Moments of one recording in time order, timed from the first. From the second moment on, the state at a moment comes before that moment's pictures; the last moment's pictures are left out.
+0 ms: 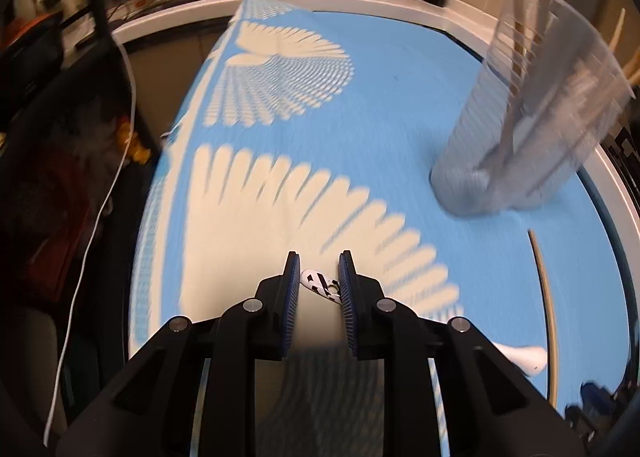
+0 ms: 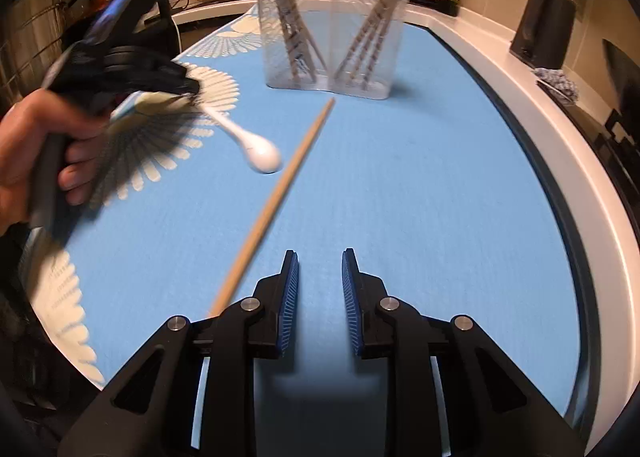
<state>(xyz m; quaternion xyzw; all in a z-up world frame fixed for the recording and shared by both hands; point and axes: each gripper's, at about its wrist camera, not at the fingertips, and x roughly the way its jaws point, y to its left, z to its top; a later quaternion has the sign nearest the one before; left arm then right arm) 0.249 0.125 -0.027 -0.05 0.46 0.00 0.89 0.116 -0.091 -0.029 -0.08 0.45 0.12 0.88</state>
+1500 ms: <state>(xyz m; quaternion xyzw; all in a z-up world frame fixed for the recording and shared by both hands) 0.077 0.084 -0.034 -0.08 0.42 -0.07 0.90 0.079 -0.151 -0.035 -0.01 0.43 0.10 0.90</state>
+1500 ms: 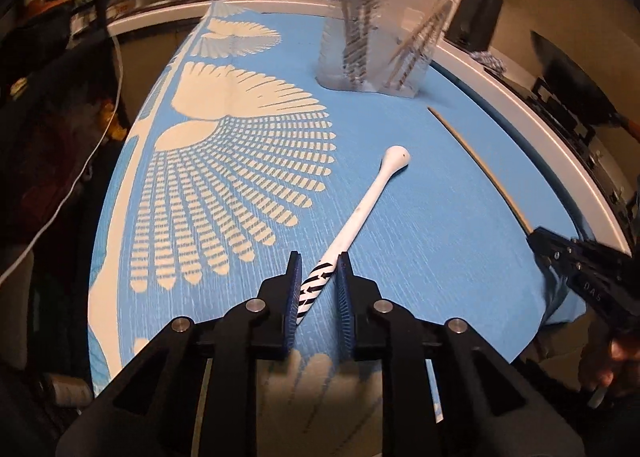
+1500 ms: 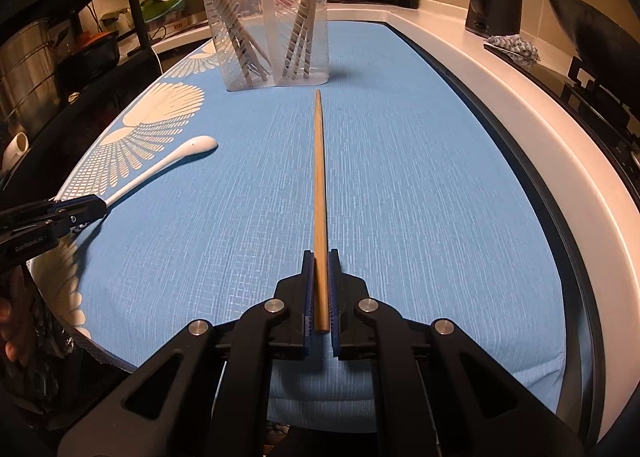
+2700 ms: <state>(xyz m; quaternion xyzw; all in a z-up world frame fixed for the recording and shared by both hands) 0.061 0.062 -0.040 -0.10 0.36 -0.03 0.93 0.080 -0.144 -0.037 0.00 0.41 0.11 0.90</state>
